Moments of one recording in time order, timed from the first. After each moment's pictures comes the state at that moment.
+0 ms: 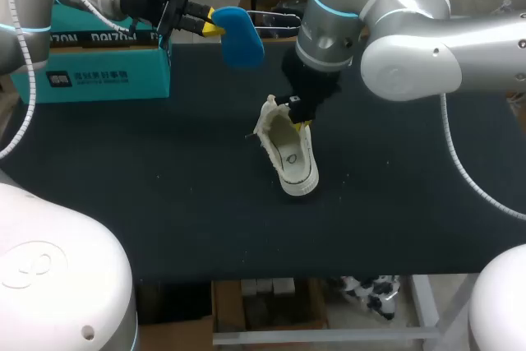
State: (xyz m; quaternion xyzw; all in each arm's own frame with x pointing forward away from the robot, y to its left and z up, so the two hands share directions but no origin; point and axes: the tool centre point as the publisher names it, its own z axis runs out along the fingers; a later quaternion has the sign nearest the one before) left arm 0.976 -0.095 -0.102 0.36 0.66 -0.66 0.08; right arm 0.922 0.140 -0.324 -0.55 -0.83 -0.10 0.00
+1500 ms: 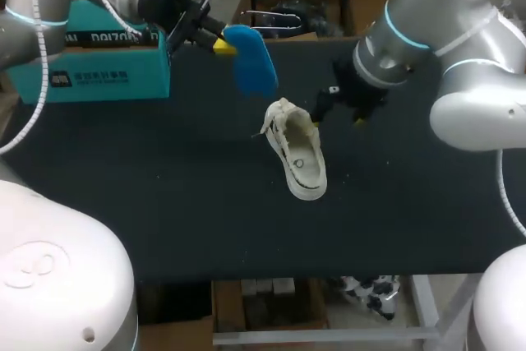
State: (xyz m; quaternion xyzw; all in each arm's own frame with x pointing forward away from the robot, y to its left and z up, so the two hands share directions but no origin) left arm 0.908 -0.121 -0.111 0.40 0.64 -0.65 -0.01; right arm 0.914 0.066 -0.304 -0.62 -0.76 -0.19 -0.02
